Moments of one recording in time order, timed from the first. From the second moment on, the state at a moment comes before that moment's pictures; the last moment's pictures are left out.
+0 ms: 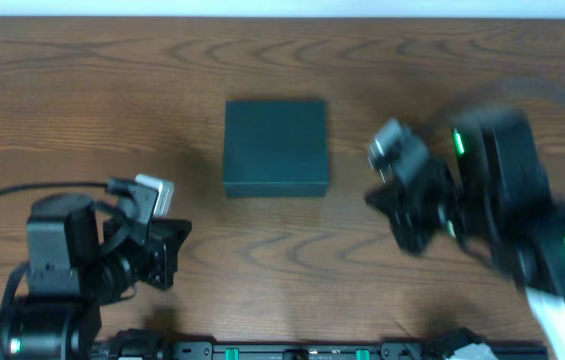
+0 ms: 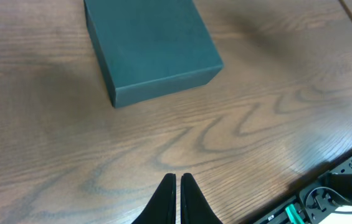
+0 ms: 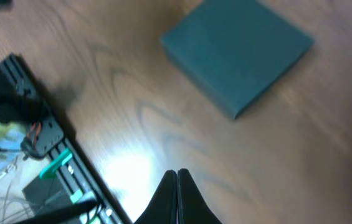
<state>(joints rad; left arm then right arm) -0.03 0.74 1.09 -1.20 0.52 0.06 0.39 1.06 1.39 -1.27 -0.42 -0.24</state>
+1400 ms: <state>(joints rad) -0.03 0.68 0.77 -1.19 0.55 -0.25 0.39 0.24 0.68 -1.22 -0.45 0.35</state>
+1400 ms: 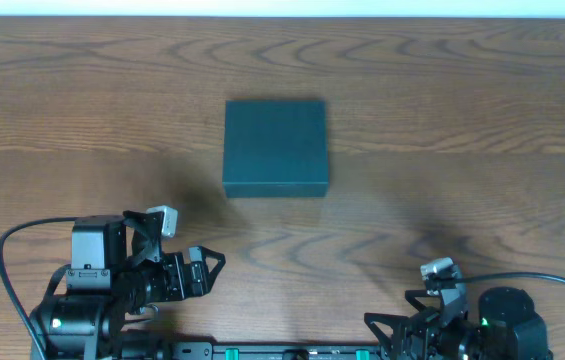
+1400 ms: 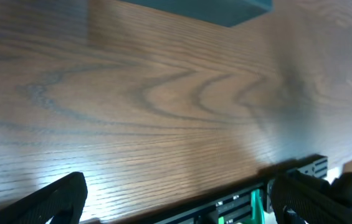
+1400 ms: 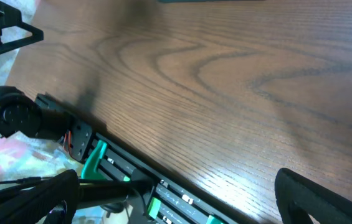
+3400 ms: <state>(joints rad) 0.04 0.01 0.15 -0.58 -0.04 -0.15 0.39 0.24 0.67 -1.22 -0.45 0.36</state>
